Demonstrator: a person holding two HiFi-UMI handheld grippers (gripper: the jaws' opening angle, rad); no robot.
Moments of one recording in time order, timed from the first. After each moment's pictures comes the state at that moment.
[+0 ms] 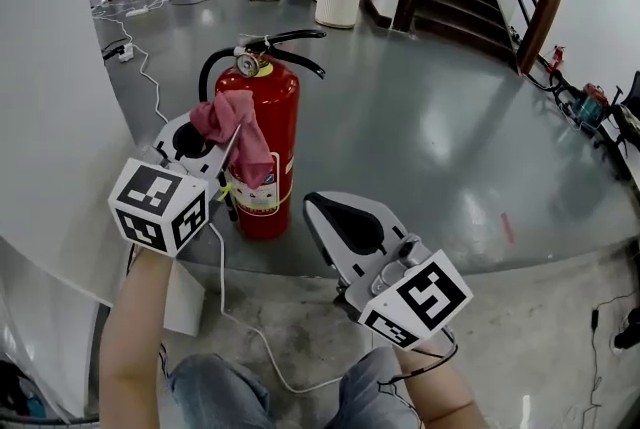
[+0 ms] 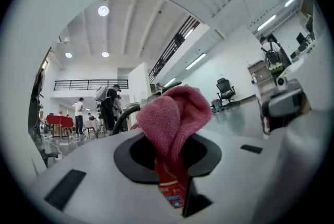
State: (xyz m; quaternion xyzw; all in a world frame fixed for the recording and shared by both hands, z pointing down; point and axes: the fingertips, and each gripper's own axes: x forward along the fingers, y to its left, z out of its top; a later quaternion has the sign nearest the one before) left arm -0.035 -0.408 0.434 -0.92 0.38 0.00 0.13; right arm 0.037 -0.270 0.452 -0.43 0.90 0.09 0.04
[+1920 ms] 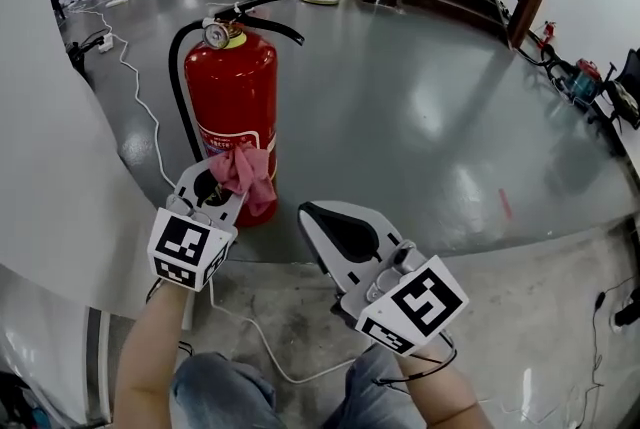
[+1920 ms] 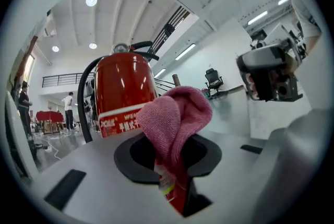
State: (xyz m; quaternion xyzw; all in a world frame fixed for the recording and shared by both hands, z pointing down) left arm 0.007 -0.389 0.563 -0.93 0.34 -0.06 0.13; right arm 0.054 -0.265 0.503 -0.45 0.89 0.04 0.02
